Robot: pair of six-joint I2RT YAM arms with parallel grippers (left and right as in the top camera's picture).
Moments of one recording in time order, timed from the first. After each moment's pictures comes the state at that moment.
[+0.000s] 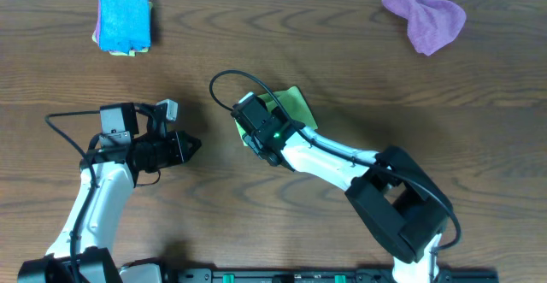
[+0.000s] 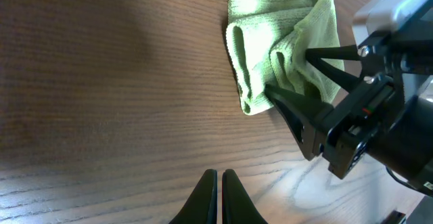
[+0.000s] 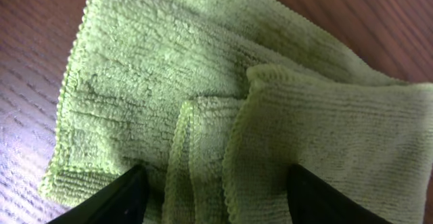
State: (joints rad) left arm 0.15 1.36 0.68 -0.47 0.70 -0.11; right arm 0.81 2.00 1.22 -0.31 0.30 0.04
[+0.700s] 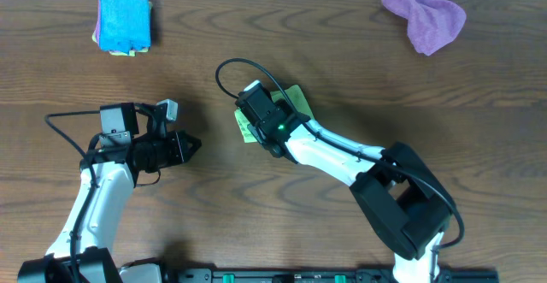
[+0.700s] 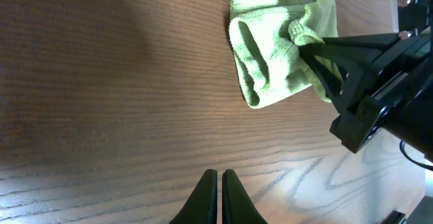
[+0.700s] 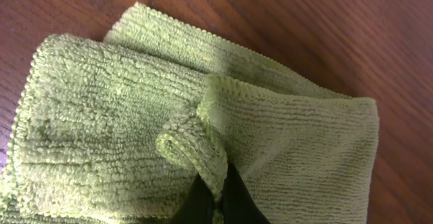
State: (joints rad) left arm 0.15 1.36 0.68 -0.47 0.70 -0.11; right arm 0.77 2.00 1.25 -0.31 0.35 0.05
